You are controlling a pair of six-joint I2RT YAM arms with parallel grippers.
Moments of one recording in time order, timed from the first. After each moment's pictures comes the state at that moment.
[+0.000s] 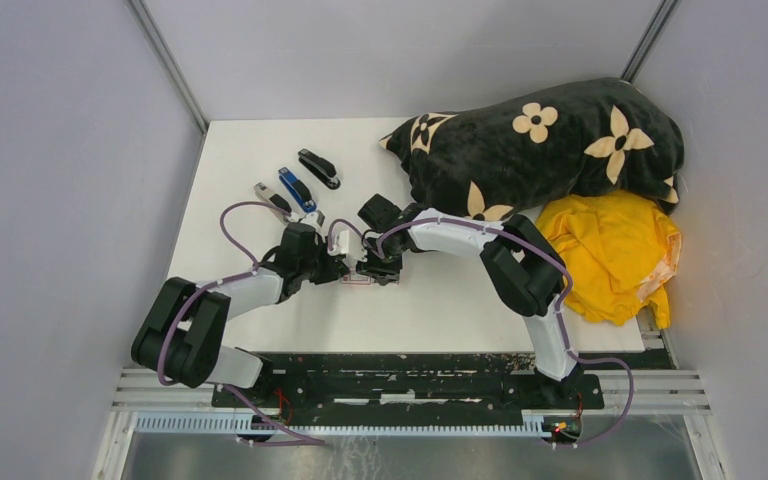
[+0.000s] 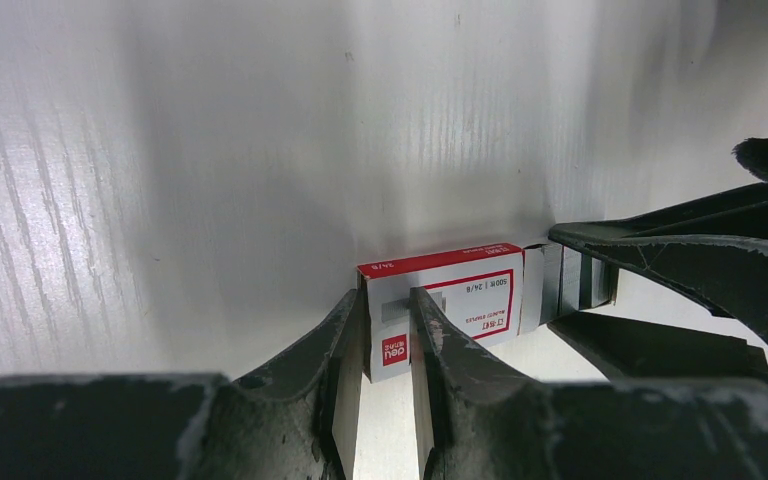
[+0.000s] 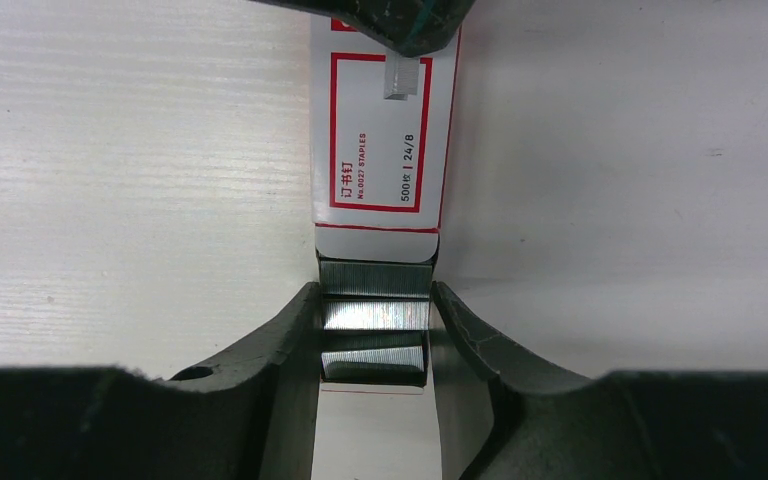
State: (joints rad) left arm -0.38 1.41 0.49 0.13 0.16 -0.55; right arm 0.85 2.09 1.52 -0.62 -0.31 -0.69
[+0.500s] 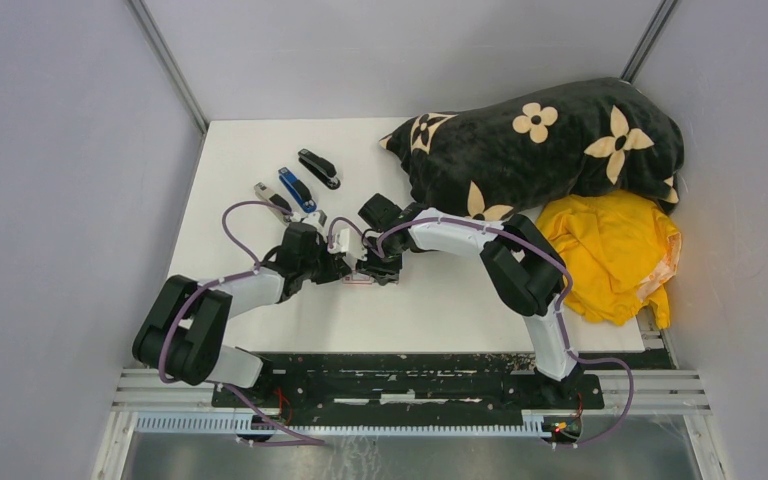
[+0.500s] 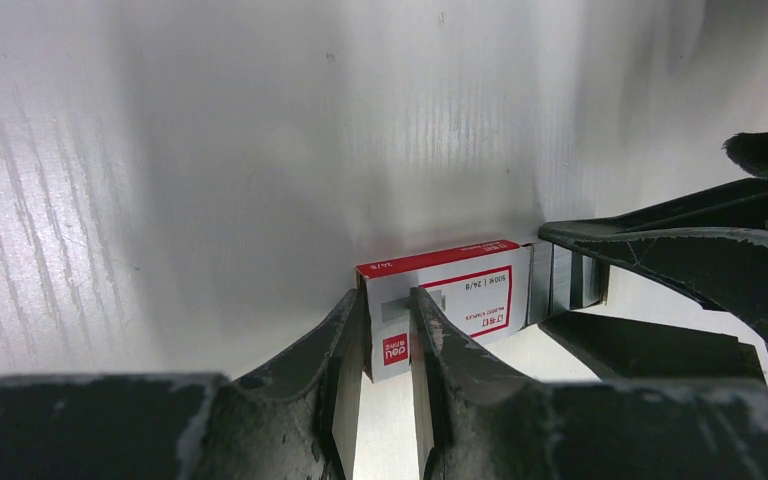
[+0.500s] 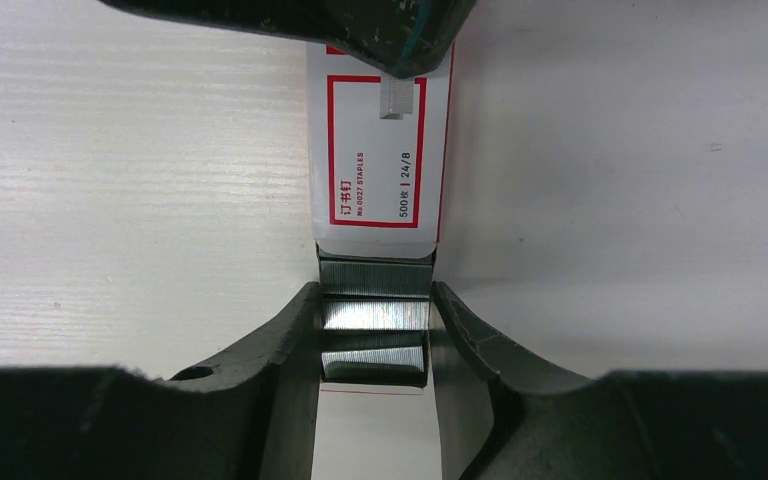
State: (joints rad) left arm -0.38 1.43 0.49 0.15 0.19 -0.54; right arm 0.85 2.09 1.52 -0.62 -0.32 -0.66
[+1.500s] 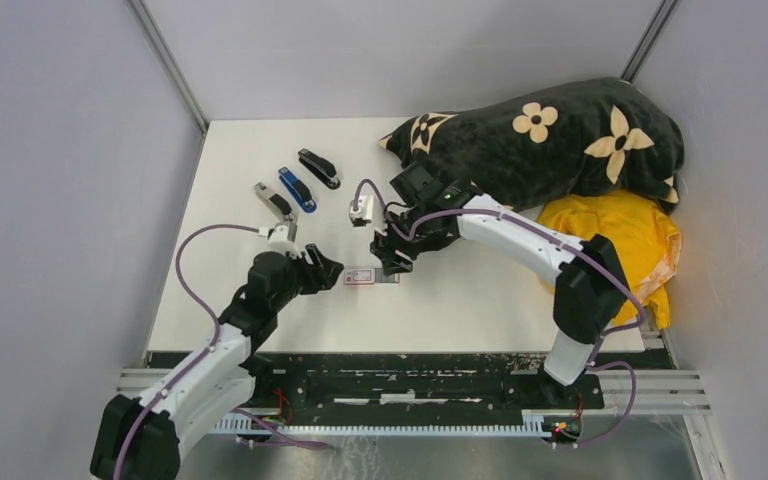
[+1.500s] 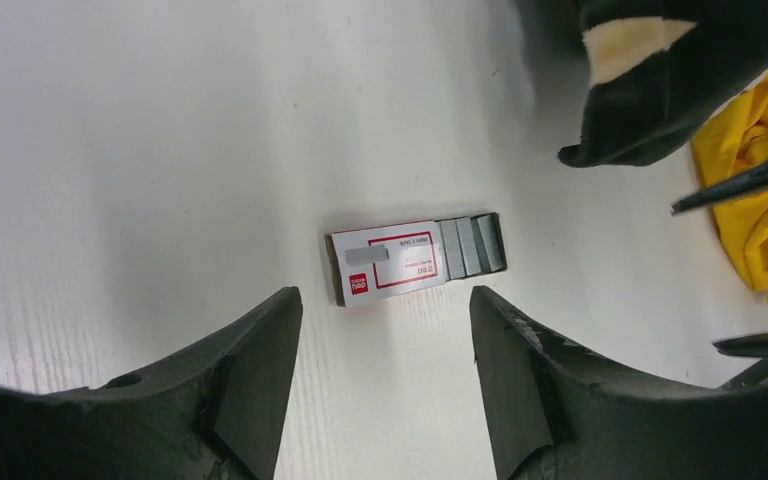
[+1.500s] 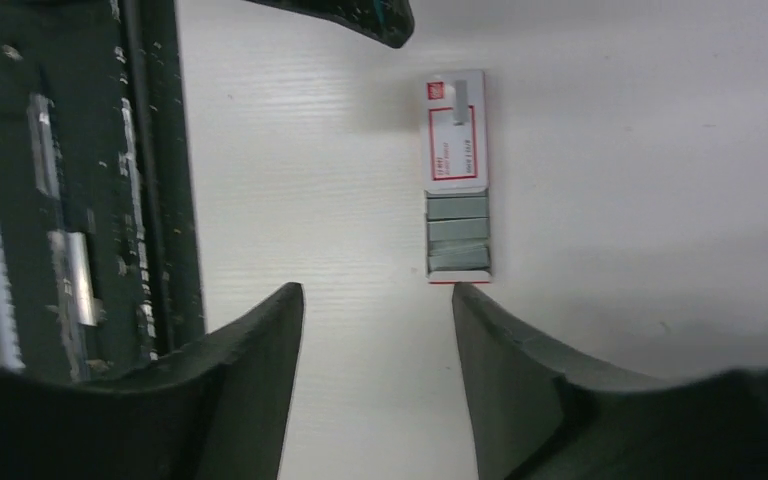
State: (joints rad) left arm -0.40 0.84 0.30 0.07 0.08 -0.56; right arm 0.78 1.79 1.50 -0.75 -0.52 -0.61
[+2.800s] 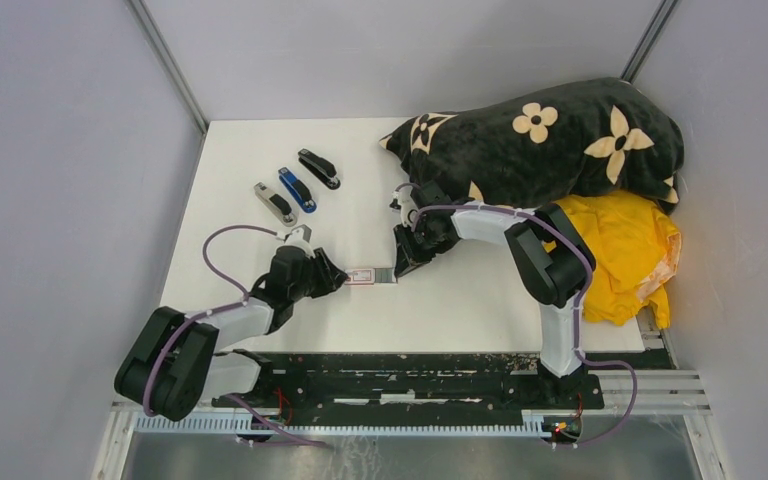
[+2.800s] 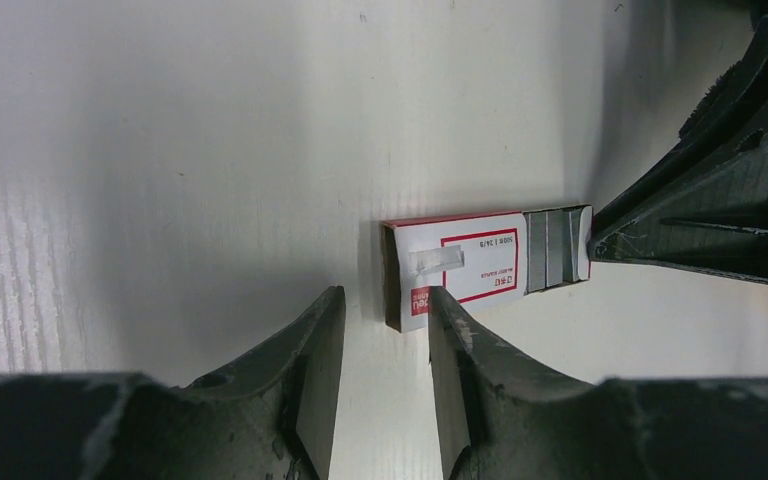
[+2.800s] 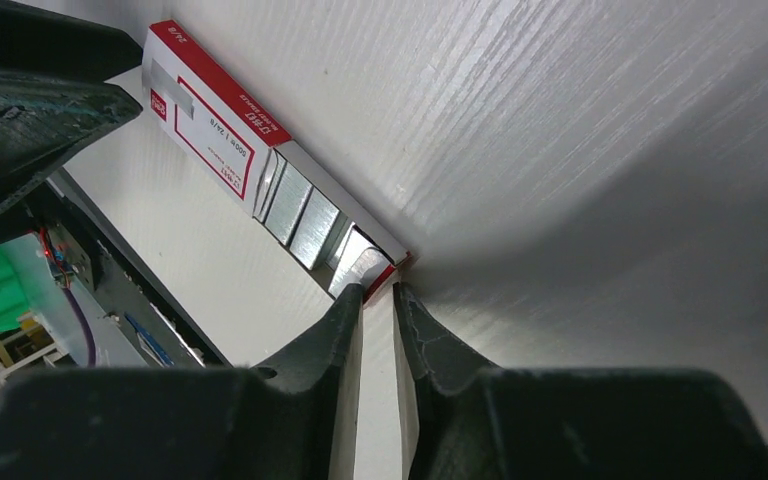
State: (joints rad) left arm -0.39 1.24 0.26 0.37 0.11 -0.65; right arm 0.60 2.01 1.27 -0.40 -0.55 0.27
